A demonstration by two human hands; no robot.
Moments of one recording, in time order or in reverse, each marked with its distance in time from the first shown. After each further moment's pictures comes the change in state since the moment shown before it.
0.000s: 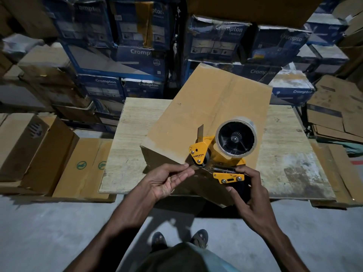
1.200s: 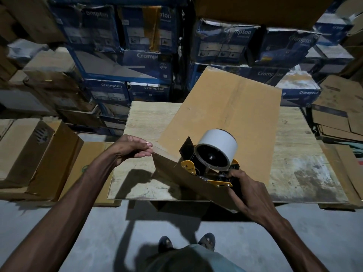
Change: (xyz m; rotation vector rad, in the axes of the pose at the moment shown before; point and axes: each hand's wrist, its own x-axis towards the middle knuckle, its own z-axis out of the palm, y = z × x) left_hand 0.029 0.160 -0.104 0.738 0.175 0.374; right_hand 0.041 0.011 0.029 -0.469 -0.160 -0.221
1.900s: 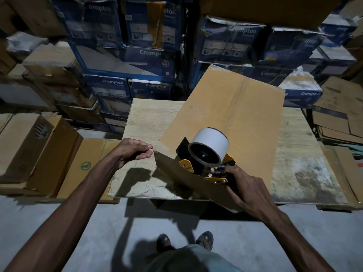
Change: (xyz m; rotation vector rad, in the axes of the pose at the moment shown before) left_hand 0.018 -0.029 -0.008 -0.066 0.042 -0.051; right_hand 0.019 0.000 0.003 -0.089 -0.071 -0.096
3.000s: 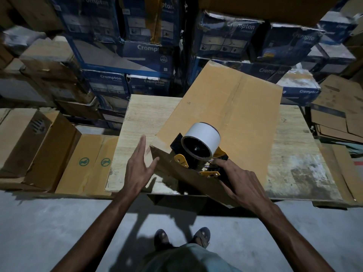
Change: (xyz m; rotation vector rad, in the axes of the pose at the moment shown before) left_hand -0.031 -0.088 0.058 0.678 0.407 0.695; right_hand 0.002 0.000 -0.003 0.010 -0.186 0.082
